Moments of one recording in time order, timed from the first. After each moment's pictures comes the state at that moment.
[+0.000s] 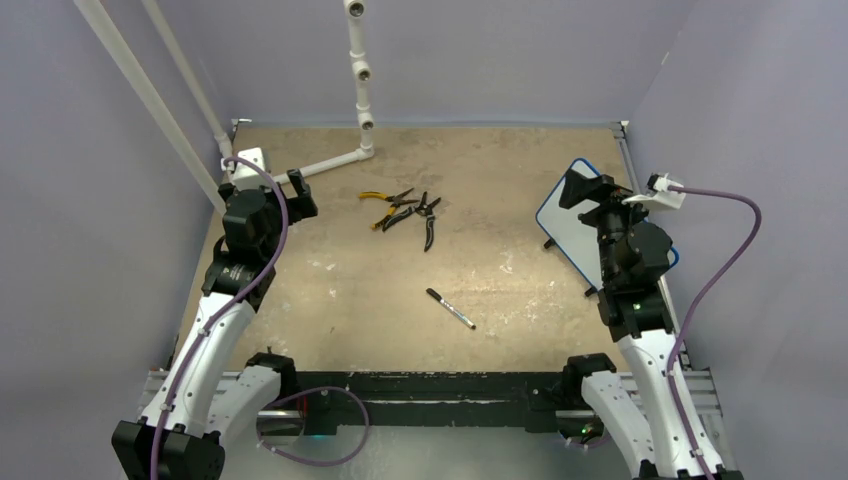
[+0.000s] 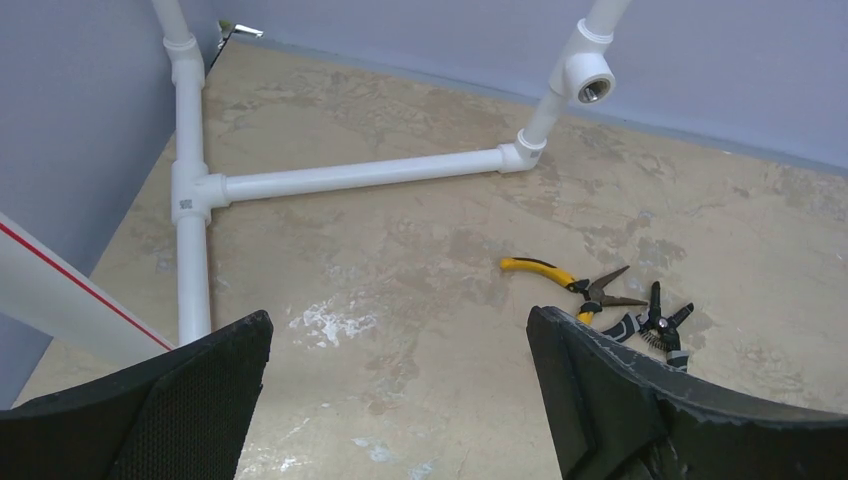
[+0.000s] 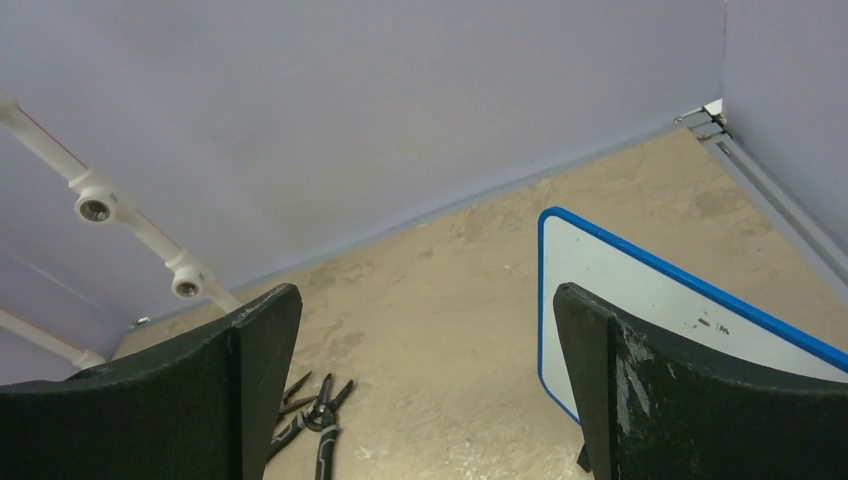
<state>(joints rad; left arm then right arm) -0.18 0.86 0.82 -0.17 -0.30 -0.22 0.11 0.66 0.72 0.05 0.21 0.43</state>
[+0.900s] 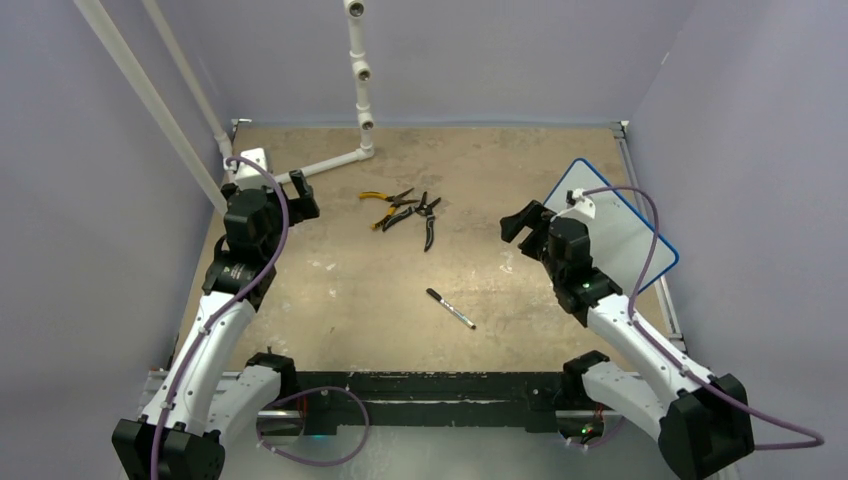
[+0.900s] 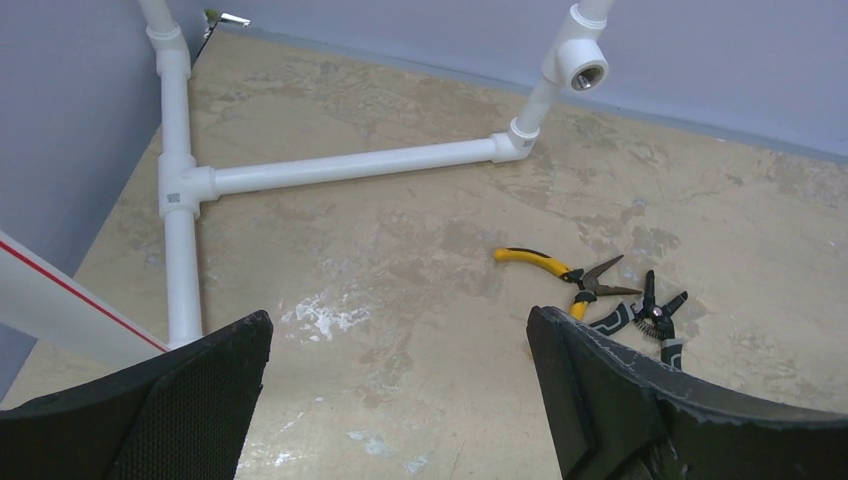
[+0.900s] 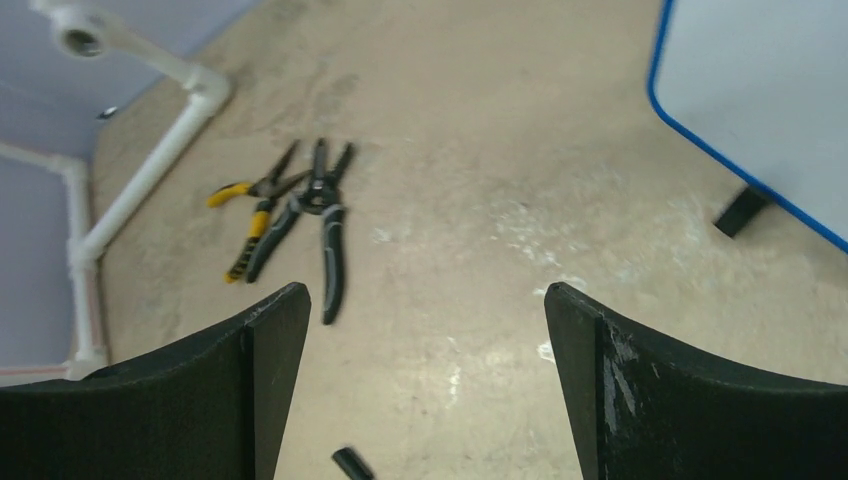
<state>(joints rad) -0.18 0.87 0.82 -0.18 -0.28 -0.23 0.39 0.92 0.57 0.02 0.22 0.70</state>
